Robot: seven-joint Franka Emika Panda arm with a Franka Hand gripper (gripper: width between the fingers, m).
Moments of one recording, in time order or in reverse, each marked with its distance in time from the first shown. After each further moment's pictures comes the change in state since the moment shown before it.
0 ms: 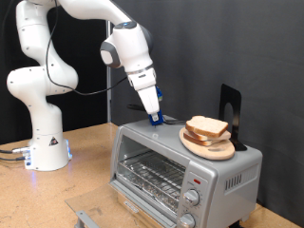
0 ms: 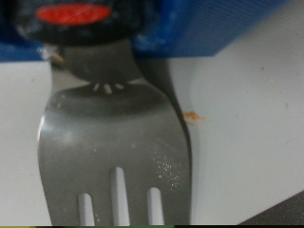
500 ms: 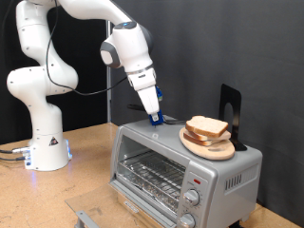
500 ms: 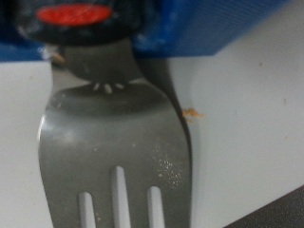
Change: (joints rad) arm 0.000 0.000 0.000 0.000 0.013 0.000 0.000
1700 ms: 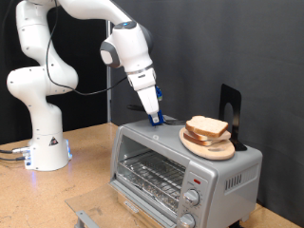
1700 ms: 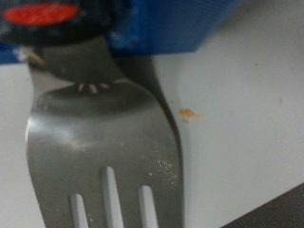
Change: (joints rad) arm 0.000 -0.001 -0.001 0.000 0.004 -0.006 0.006
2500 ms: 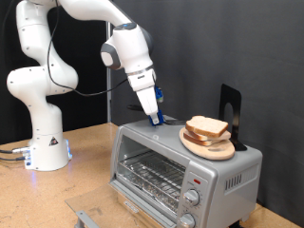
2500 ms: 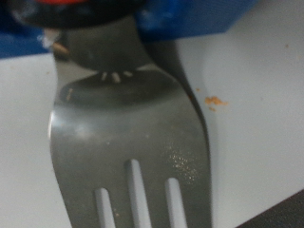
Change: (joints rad) arm 0.001 0.009 0.011 -0.008 0.002 0.052 0.039
